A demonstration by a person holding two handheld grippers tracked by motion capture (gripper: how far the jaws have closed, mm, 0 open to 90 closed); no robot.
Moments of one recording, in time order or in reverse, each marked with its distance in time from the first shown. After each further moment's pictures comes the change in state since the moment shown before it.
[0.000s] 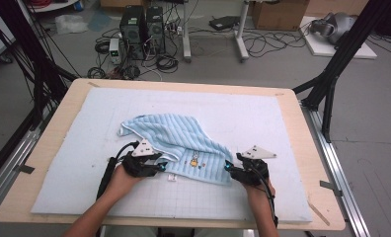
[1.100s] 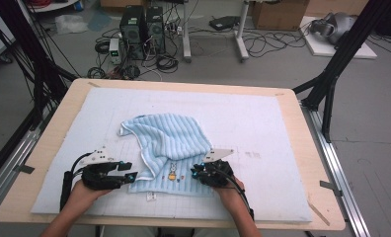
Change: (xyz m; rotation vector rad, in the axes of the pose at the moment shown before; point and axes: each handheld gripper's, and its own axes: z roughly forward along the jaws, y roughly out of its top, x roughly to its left) left arm 0.018 -0.049 -0.088 -0.125 -0.043 -0.229; right arm 0.070 0.023 0.053 0.094 0.356 -0.185
